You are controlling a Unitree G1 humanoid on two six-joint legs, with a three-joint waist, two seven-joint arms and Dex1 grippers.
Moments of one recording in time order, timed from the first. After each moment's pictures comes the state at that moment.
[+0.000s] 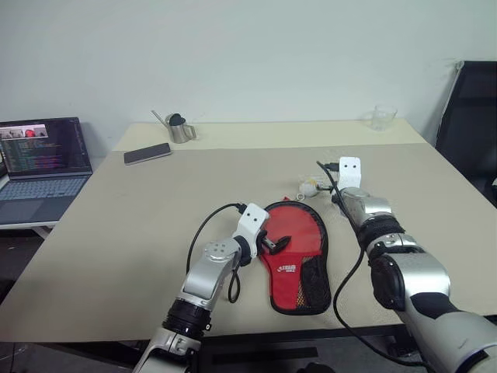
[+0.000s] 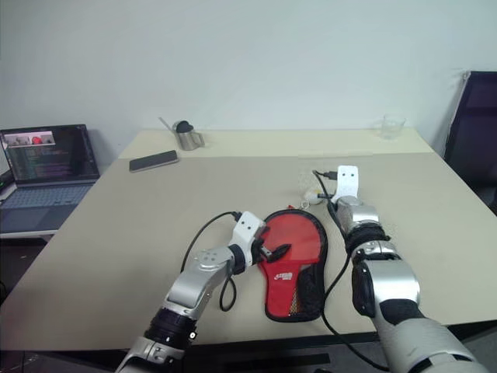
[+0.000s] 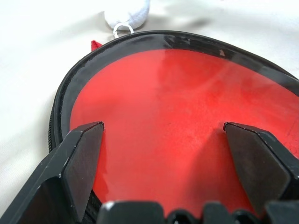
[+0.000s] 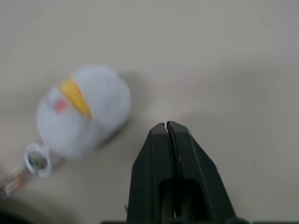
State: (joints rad) left arm -0.50 0.15 -0.19 0.17 -0.06 0.43 -0.54; right arm -1.09 -0.21 -0.17 0.98 0.09 0.53 0.02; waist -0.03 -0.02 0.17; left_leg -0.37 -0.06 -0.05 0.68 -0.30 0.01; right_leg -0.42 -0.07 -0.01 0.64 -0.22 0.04
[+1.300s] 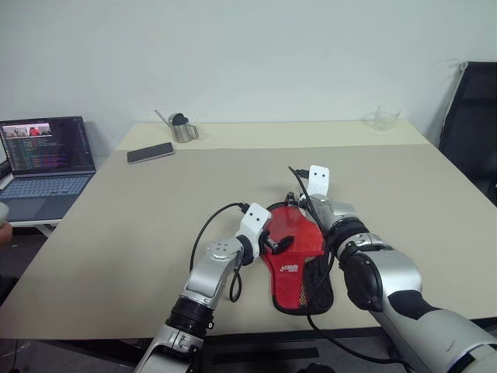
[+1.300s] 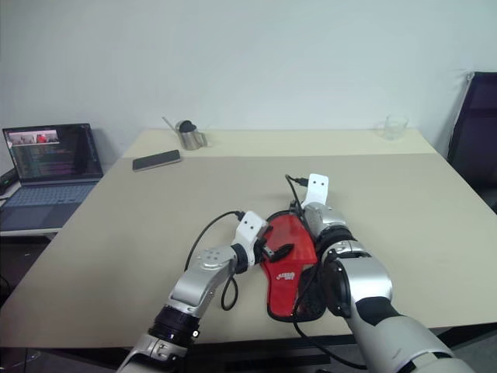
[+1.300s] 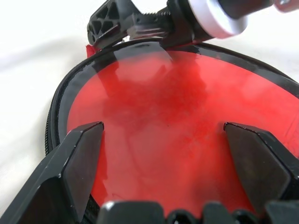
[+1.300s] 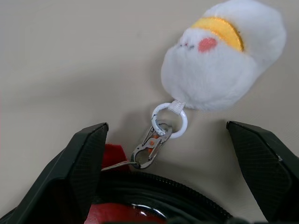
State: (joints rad) left arm -0.52 0.14 -0.19 0.20 -0.05 0.41 -0.55; right arm -1.24 -0.01 -0.29 1.25 0.17 0.33 -0.20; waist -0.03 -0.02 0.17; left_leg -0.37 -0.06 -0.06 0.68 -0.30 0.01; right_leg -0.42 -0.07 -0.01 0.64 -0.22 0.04
